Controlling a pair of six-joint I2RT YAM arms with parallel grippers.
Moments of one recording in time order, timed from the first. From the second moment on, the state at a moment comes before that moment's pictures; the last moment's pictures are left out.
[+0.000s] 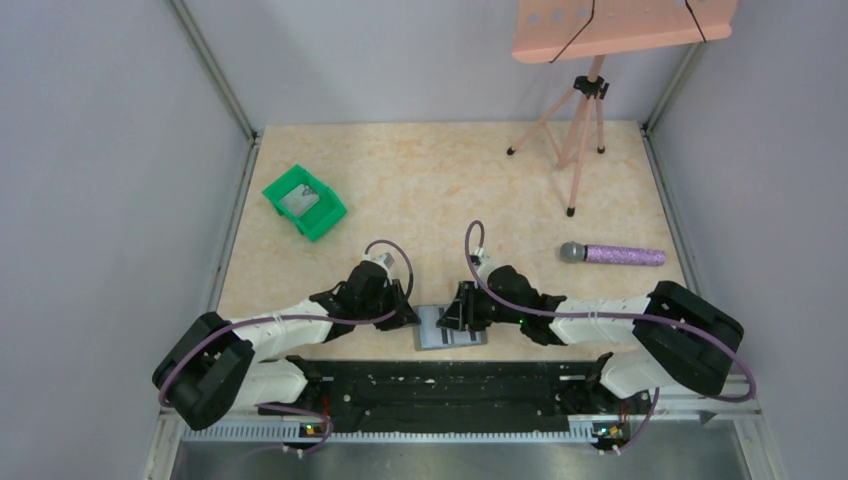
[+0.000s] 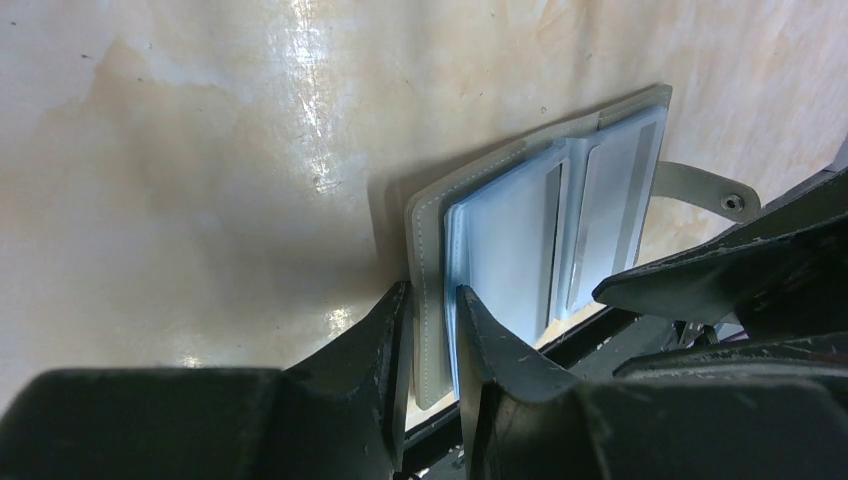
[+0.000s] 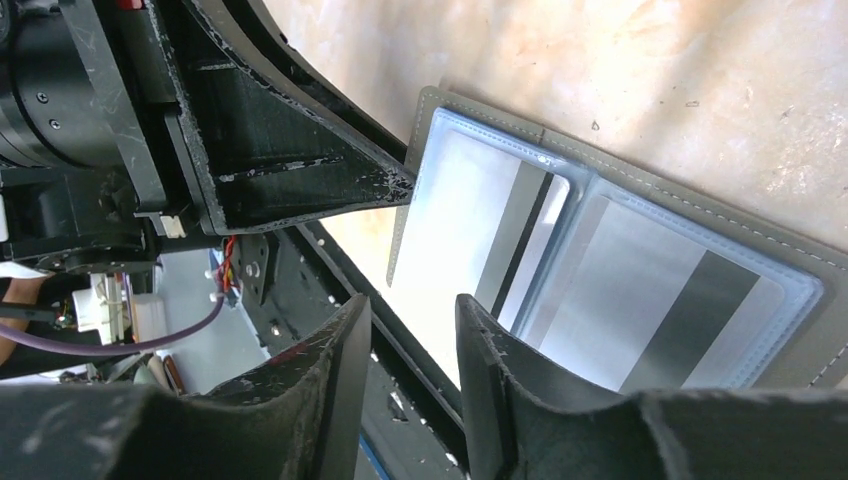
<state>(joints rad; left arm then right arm) -0.69 1.21 0.38 0.01 0.23 -0.91 0.94 1.38 0.41 0.43 -0.24 0.89</state>
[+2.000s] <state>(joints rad) -0.71 1.24 0.30 0.21 0.33 -0.93 0.94 1.43 0.41 0.41 -0.18 0.86</state>
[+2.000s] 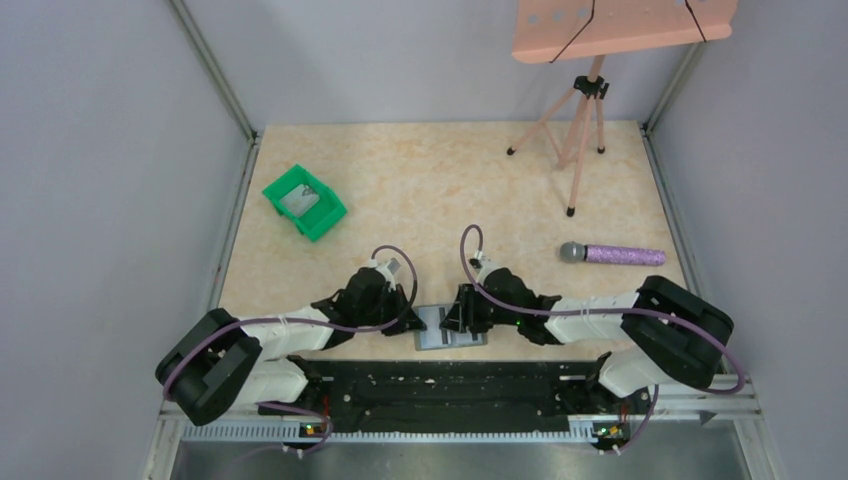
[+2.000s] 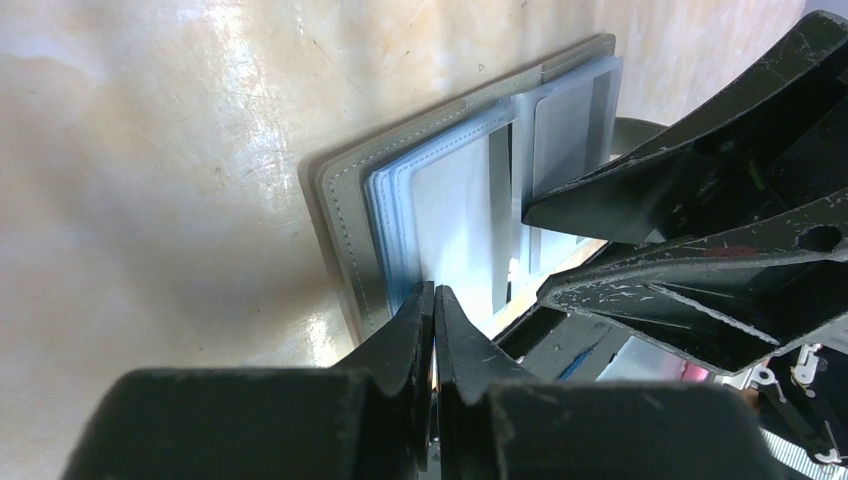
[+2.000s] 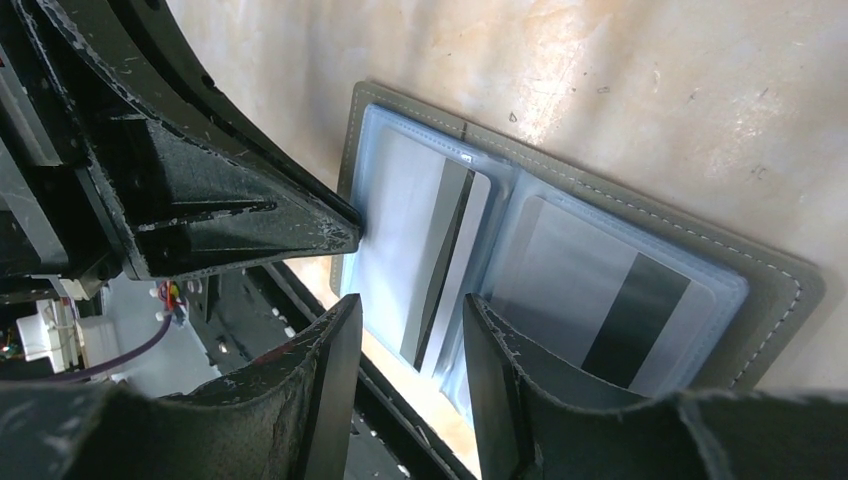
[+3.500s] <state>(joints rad) -0.71 1.25 0.33 0.15 0.29 -0.93 0.83 1.43 0.30 0.58 -0.31 0.95</state>
